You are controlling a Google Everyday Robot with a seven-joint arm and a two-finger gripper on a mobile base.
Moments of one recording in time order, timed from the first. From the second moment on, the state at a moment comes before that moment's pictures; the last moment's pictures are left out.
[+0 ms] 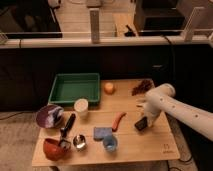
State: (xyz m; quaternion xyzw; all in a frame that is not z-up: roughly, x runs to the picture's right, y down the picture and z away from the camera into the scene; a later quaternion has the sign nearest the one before) arm 0.225 0.173 0.837 -0.28 -0.10 -0.27 0.92
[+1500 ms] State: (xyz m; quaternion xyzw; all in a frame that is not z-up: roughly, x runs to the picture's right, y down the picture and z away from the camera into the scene) arm 0.242 0.290 0.758 -0.28 -0.15 -0.28 0.91
